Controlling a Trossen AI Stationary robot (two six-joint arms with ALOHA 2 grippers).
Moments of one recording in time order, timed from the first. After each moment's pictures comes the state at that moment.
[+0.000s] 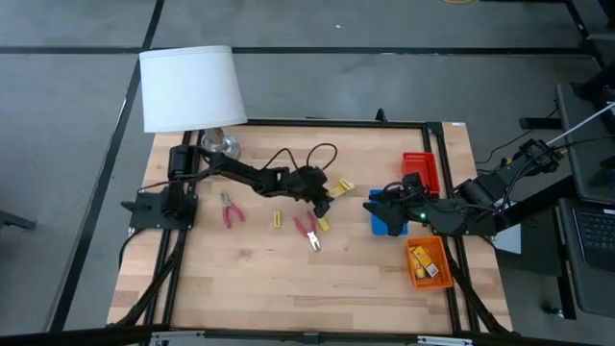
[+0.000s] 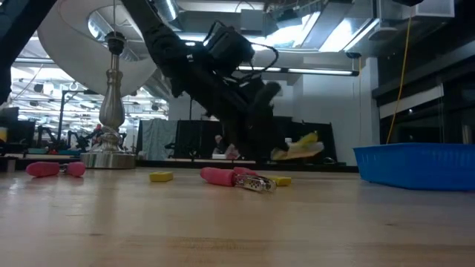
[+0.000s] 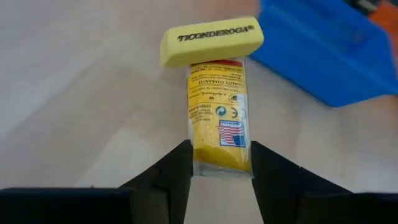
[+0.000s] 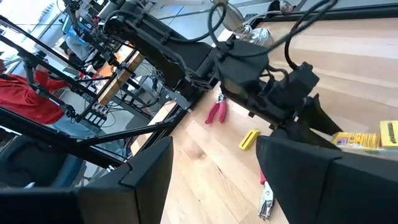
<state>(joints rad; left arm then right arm) 0.11 1.98 1.08 0.31 0.01 -0.48 0.59 1.05 1.02 -0.46 0.79 1.14</state>
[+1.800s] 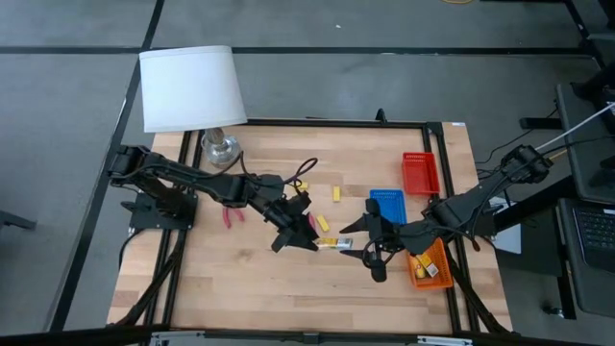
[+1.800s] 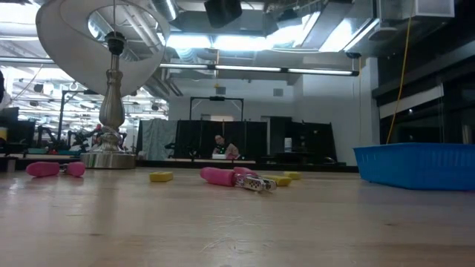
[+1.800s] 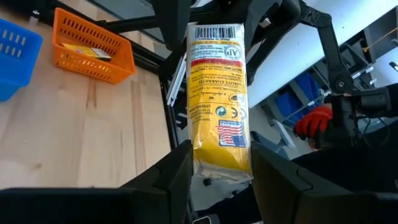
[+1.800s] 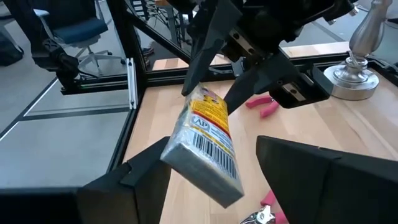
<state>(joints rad) -0.14 1.52 1.08 0.20 0.43 -0.67 0.59 1.29 1.02 -0.12 0.49 0.33</state>
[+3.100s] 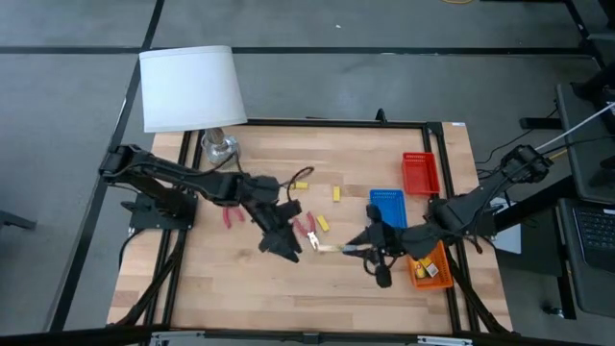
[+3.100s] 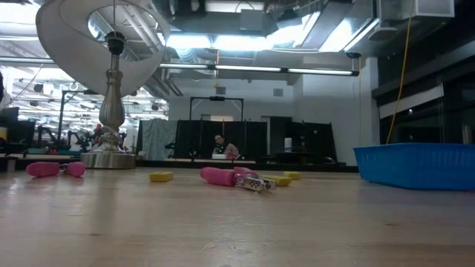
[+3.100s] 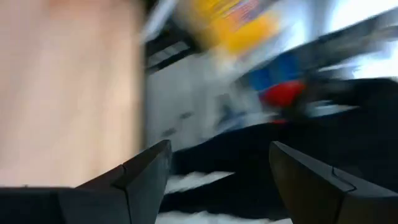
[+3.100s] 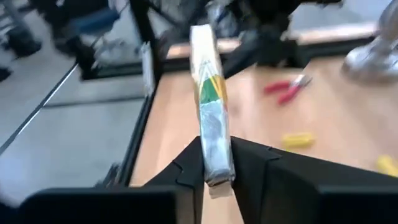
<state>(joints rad) -0.17 1.44 1.08 -0.06 0.56 -0.86 0.64 1.29 1.02 -0.17 0.45 0.39</state>
